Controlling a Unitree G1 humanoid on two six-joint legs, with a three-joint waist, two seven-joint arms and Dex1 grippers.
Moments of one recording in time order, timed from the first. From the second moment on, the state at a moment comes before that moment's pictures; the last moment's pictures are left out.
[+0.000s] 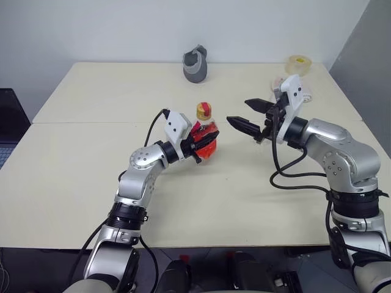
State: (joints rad) left arm -0.57 0.29 -0.07 0.12 -0.29 0.20 -0.78; right arm -0.69 -0.47 -0.03 -0.24 0.55 0.82 0.62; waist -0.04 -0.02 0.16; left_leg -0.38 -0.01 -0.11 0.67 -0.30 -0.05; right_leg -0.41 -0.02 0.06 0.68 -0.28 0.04
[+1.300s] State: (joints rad) left arm -0.58 0.28 -0.08 0.12 -0.29 0.19 -0.79; right arm -0.80 -0.36 0.07 -0.19 0.49 0.75 0.60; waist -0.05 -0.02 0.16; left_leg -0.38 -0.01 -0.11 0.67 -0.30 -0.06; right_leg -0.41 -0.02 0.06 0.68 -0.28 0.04
